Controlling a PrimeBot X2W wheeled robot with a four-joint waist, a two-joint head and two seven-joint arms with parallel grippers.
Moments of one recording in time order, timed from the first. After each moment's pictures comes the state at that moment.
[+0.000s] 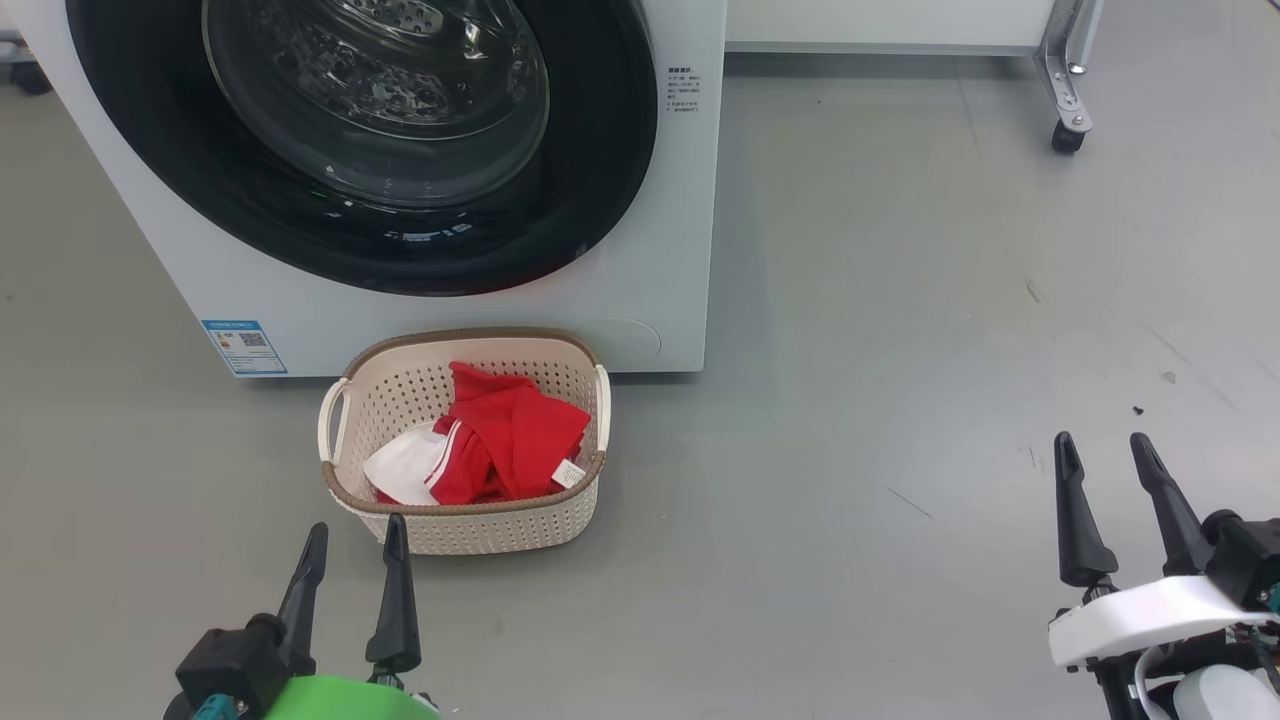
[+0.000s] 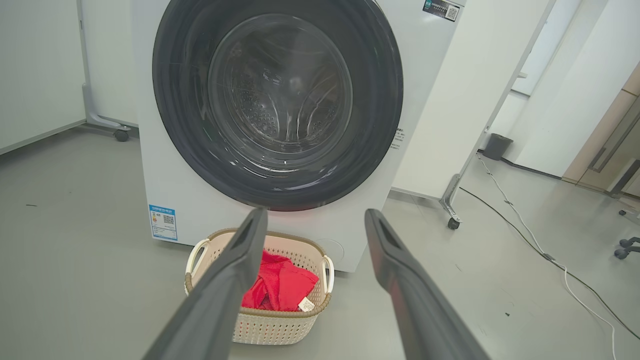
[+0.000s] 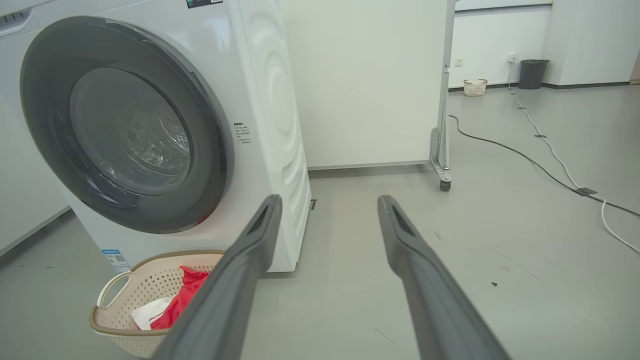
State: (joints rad) left arm 0.06 0.04 -0.22 0.10 -0.50 0.02 -0.26; right arm 0.04 -0.28 0.20 0.10 0.55 0.00 -0.25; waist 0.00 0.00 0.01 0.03
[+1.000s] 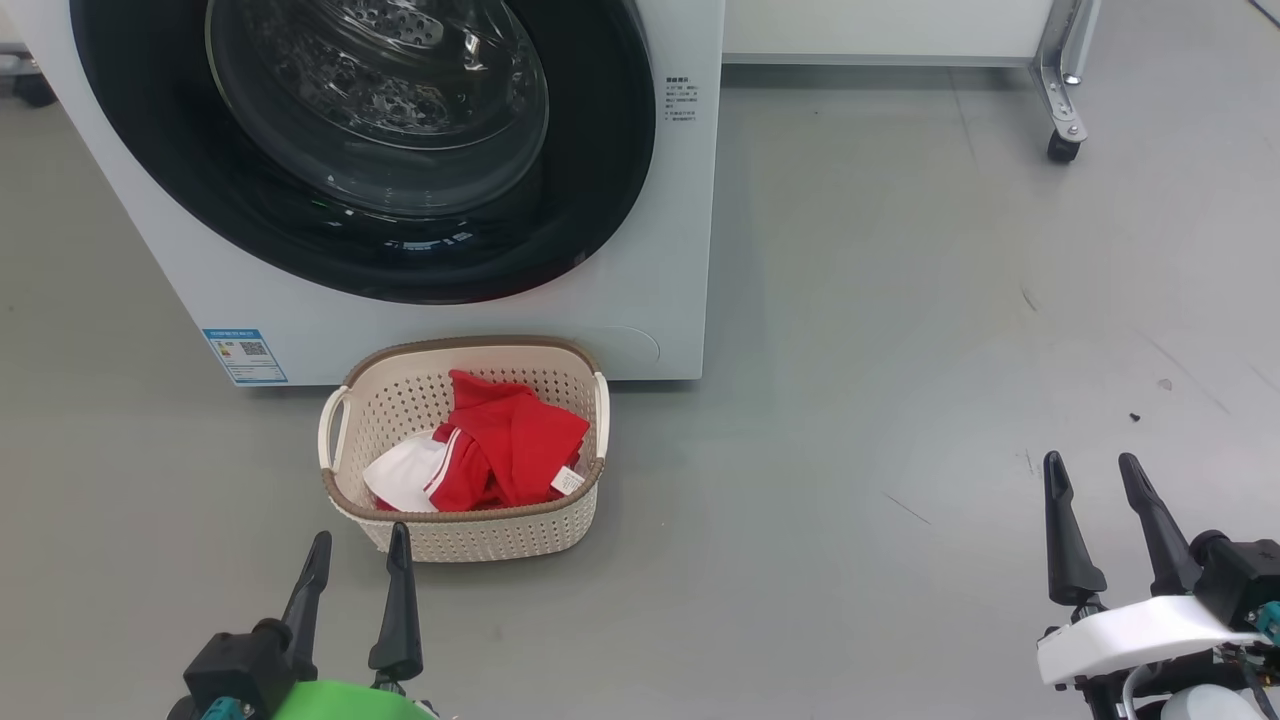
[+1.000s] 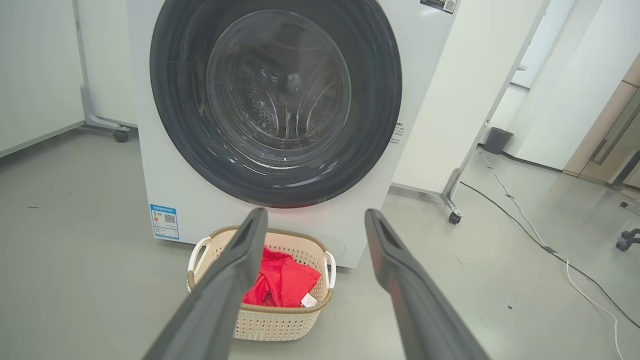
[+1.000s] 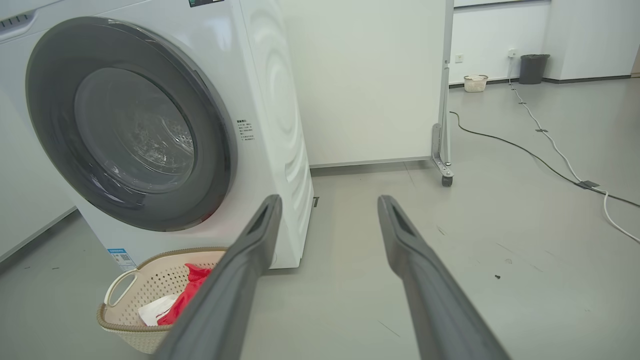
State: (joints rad) left arm 0.06 0.04 -0.23 0.12 -0.48 0.01 -0.26; right arm 0.07 -0.24 0.17 0.10 0.51 0.03 -0.25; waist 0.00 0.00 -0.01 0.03
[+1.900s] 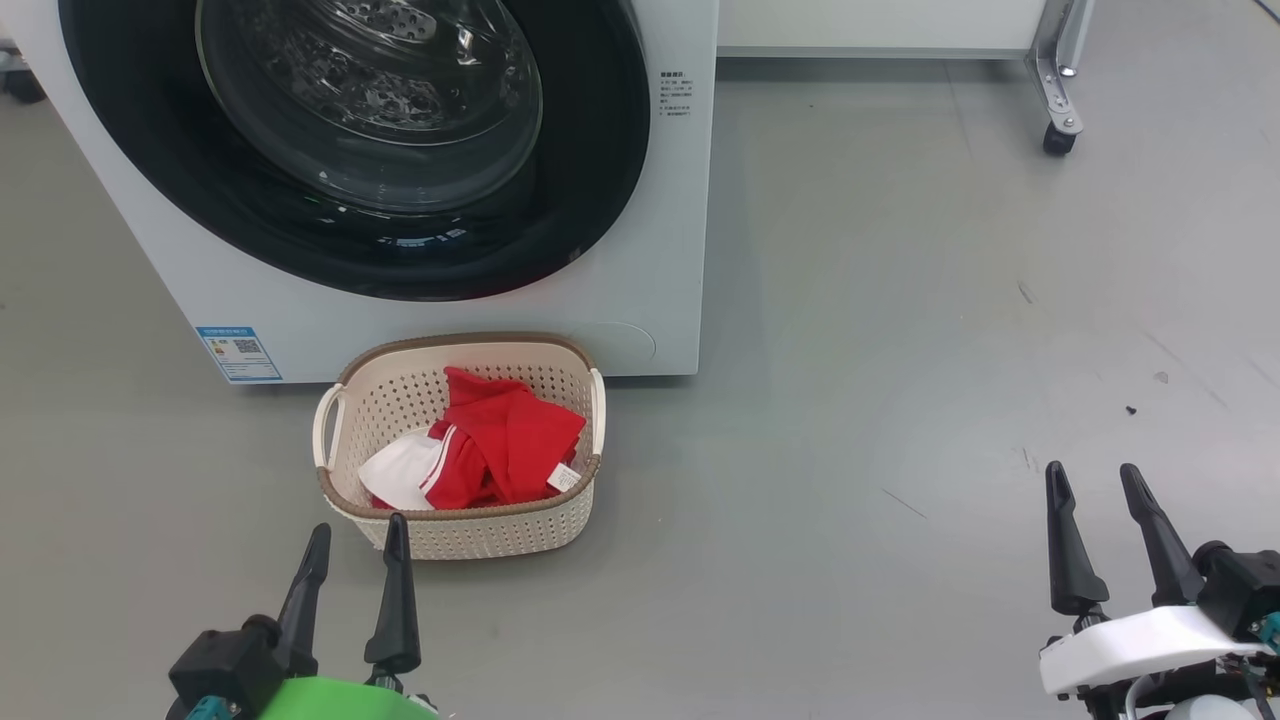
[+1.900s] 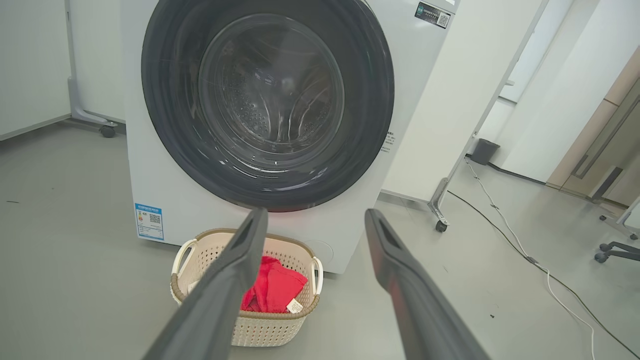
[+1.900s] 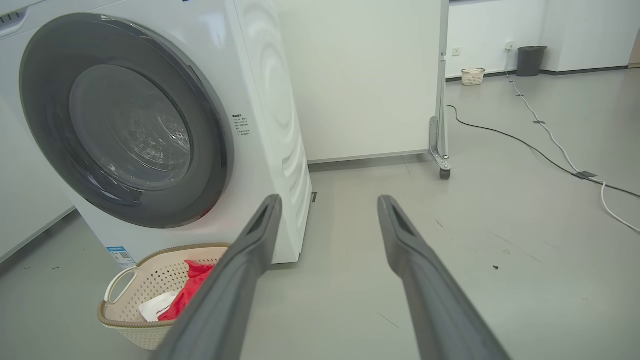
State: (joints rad) left arm 0.07 0.04 -0.22 0.09 -0.53 0.00 -0.26; right arm 0.09 -0.21 0.14 0.10 0.50 0.06 -0.25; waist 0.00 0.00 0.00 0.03
